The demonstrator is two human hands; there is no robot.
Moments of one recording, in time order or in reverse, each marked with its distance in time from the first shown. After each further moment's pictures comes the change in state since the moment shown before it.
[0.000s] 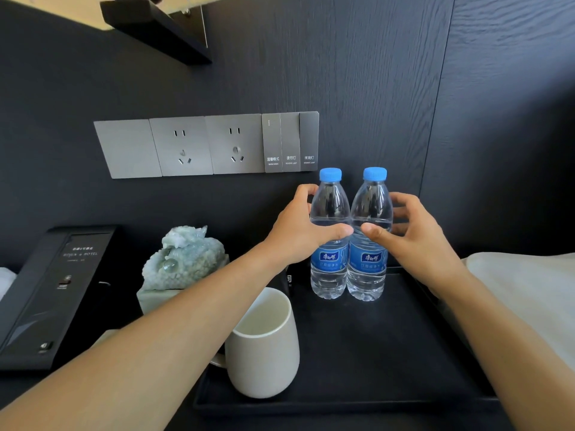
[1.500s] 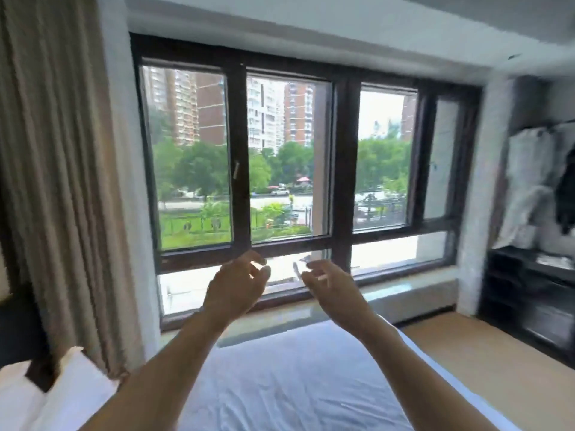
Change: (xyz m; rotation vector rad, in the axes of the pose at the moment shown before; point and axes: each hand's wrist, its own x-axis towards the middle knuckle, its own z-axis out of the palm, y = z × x) left_hand -0.224 1.142 -0.013 -0.419 -1.056 1.050; right_hand -0.328 -0.919 -0.704 -0.960 1.307 0.799
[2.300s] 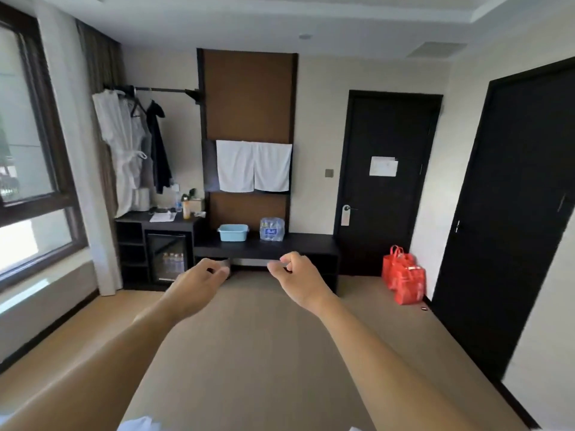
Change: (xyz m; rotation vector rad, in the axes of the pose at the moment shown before) left_hand -0.153 0.734 0.666 -0.464 -0.909 0.565; right_hand -0.402 0.377 -0.753 -0.452 0.700 0.887
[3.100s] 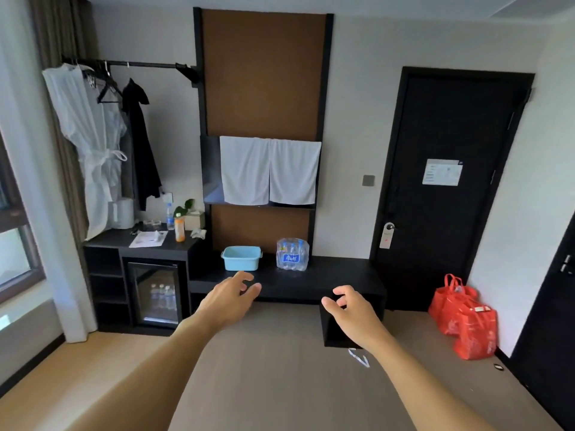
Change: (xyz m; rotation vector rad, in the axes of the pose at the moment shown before) left_hand 0.651 -0.142 0.101 0.087 -0.143 0.012; right_hand 0.614 0.177 0.111 -0.062 0.041 0.221
